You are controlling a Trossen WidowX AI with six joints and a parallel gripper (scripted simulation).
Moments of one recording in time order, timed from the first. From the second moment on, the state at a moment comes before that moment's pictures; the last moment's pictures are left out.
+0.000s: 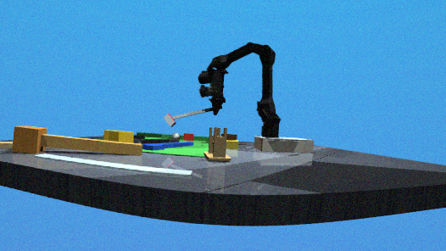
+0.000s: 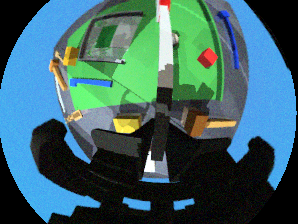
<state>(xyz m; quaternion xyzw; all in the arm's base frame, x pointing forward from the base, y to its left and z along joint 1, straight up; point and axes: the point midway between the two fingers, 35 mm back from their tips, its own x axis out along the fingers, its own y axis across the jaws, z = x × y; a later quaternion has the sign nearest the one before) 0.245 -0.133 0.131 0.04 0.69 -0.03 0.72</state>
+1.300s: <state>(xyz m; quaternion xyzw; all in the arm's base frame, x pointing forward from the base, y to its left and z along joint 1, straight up) 0.217 -0.171 0.086 0.12 0.68 -0.13 0.71</state>
